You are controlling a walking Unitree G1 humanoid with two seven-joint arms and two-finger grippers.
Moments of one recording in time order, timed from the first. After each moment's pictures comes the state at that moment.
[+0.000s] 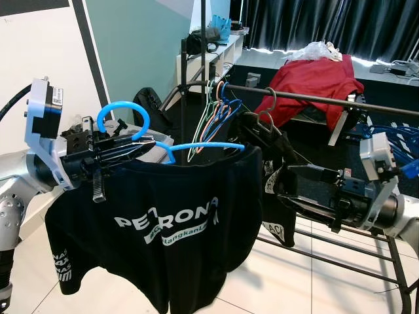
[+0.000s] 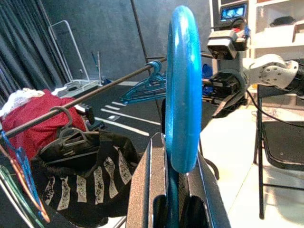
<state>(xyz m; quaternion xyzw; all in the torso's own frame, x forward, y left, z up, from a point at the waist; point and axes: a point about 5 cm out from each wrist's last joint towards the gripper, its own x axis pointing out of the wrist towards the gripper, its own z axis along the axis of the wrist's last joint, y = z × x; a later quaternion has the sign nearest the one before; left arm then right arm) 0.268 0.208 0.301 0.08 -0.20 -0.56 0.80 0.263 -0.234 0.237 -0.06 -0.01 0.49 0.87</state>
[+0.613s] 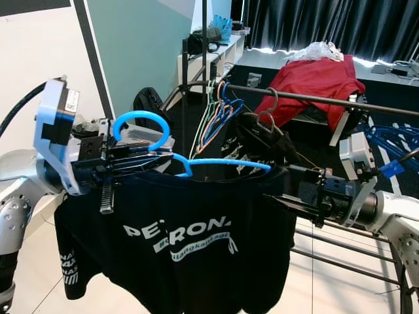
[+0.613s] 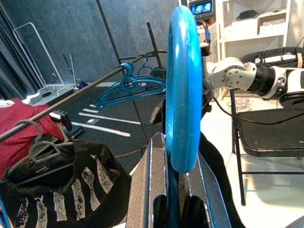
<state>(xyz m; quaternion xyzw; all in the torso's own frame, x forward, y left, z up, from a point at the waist) 0.259 0.186 0.307 0.10 -0.19 -0.60 0.77 0.268 -0.212 0.237 -0.05 -0.02 0.54 0.84</state>
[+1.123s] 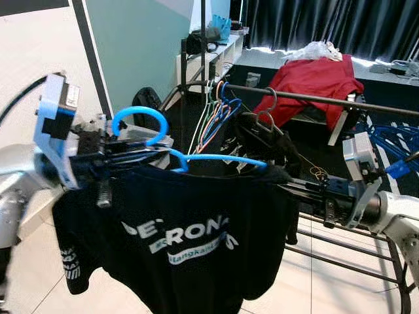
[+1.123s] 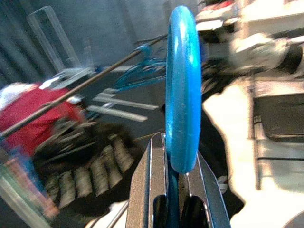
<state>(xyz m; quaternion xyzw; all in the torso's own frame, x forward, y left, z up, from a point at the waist) 0.267 0.217 0.314 0.14 -0.18 -0.55 0.81 0.266 -0.222 0.242 -0.06 -0.02 0.52 0.85</state>
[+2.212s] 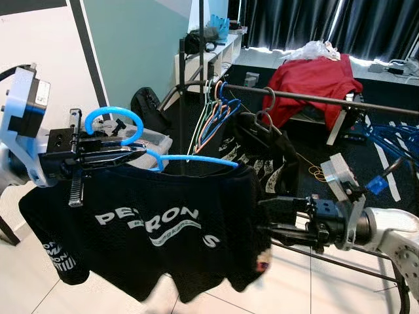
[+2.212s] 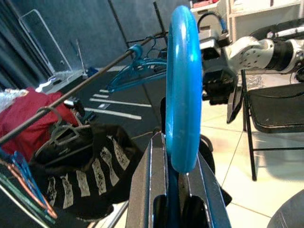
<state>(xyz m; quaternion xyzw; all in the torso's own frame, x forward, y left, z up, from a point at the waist) 0.257 0.218 0.324 0.15 -0.18 -0.59 0.77 0.251 -0.201 0.216 -0.02 0.06 0.60 0.80</state>
